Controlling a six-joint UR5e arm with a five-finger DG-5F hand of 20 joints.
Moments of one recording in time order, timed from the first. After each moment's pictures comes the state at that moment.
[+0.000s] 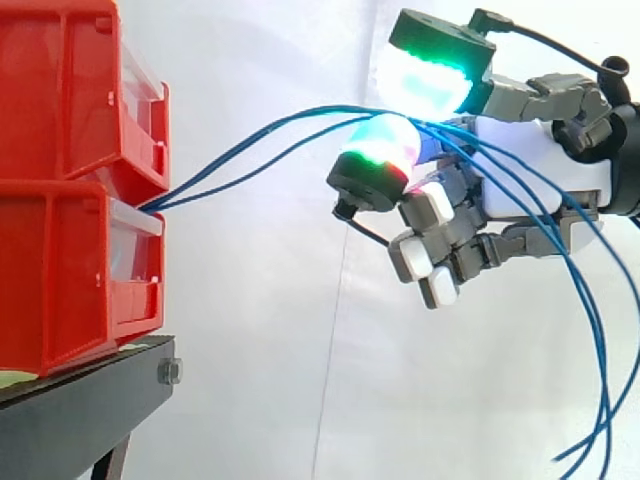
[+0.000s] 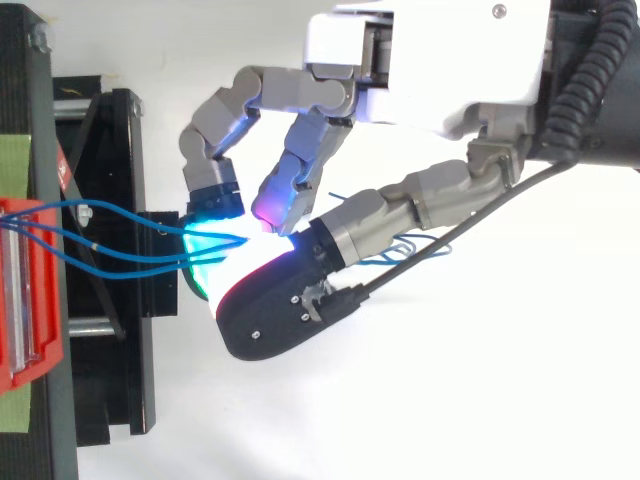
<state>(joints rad) 0.06 -2.21 -1.14 -2.97 -1.44 -0.18</state>
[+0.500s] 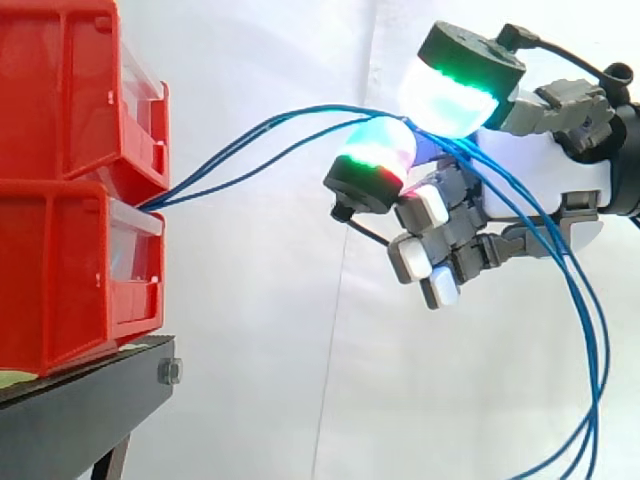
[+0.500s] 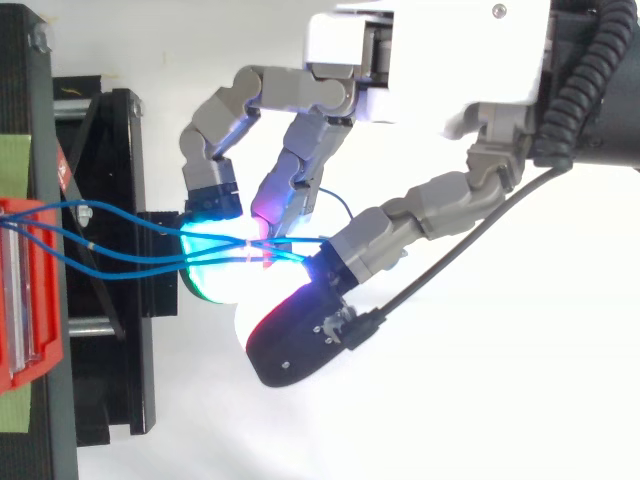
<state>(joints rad) 0.05 -2.21 -1.14 -2.97 -1.44 -0.18</state>
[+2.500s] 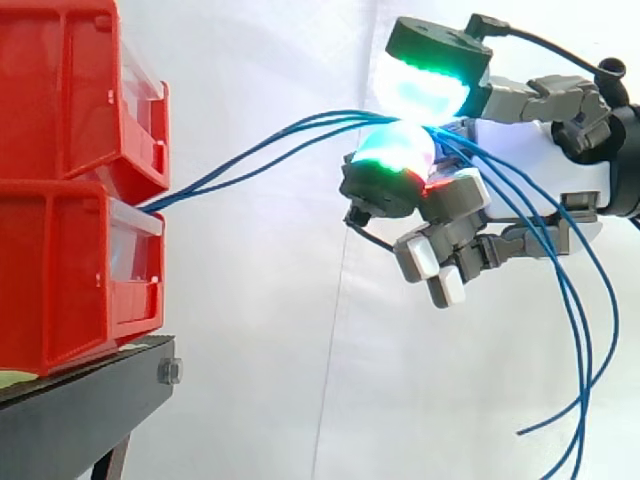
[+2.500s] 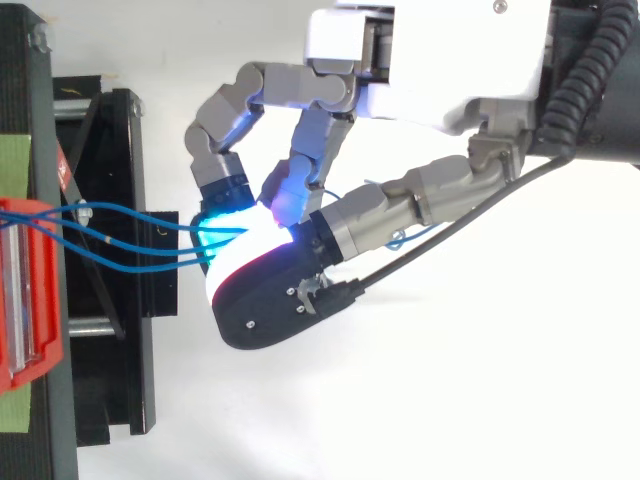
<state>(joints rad) 0.05 -2.21 -1.14 -2.97 -1.44 -0.19</state>
